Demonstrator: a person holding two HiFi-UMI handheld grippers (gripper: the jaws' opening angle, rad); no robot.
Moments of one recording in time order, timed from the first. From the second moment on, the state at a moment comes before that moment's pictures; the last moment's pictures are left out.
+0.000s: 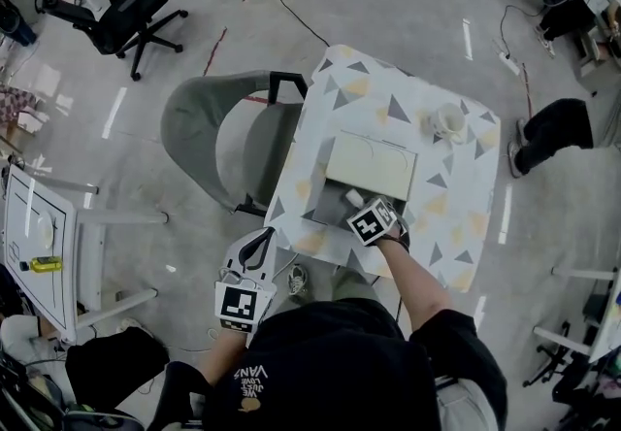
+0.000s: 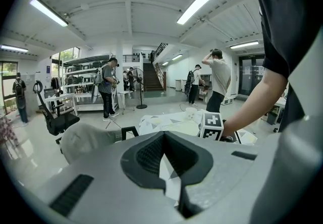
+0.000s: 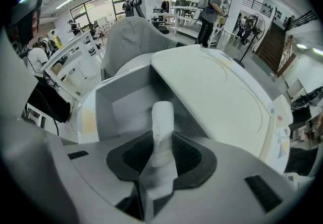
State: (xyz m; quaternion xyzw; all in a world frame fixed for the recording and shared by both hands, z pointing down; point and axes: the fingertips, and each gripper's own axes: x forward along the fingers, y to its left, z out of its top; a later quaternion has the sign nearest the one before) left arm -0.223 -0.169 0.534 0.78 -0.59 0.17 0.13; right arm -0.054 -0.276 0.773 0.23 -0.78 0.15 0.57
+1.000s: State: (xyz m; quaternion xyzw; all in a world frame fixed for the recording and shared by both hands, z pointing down) left arm -0.224 -0.168 0.531 0.78 -0.59 0.18 0.13; right arm -0.052 -0.282 0.760 0.26 -0.79 0.17 0.53
